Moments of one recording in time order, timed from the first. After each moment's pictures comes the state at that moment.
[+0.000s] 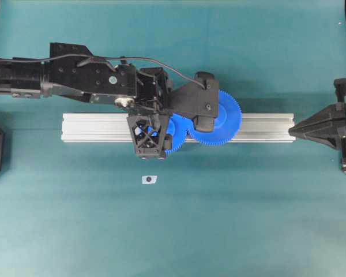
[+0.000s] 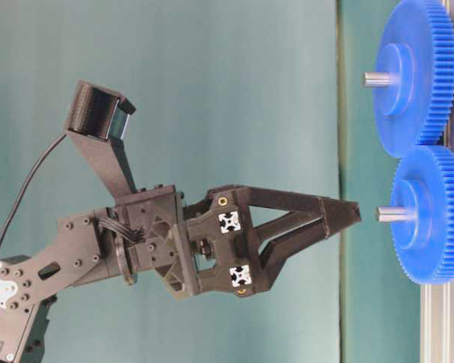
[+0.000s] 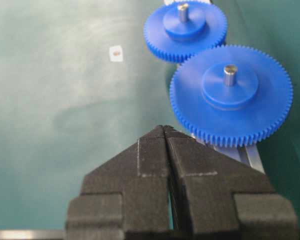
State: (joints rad) left arm 0.06 0.17 0.10 0.02 0.96 0.09; right arm -0.01 -1.03 1.26 0.03 0.16 0.18
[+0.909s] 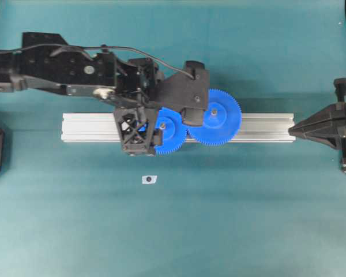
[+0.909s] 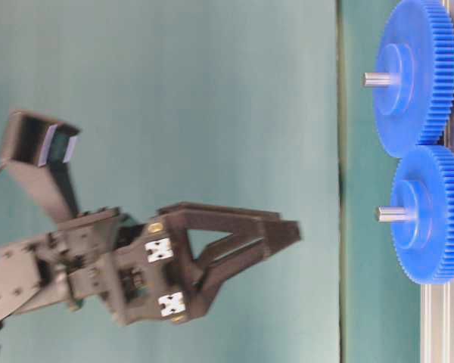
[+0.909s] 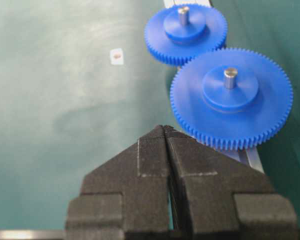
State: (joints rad) left arm 0.06 0.06 0.11 0.02 1.02 0.09; right arm -0.01 -1.03 1.26 0.03 0.15 0.18
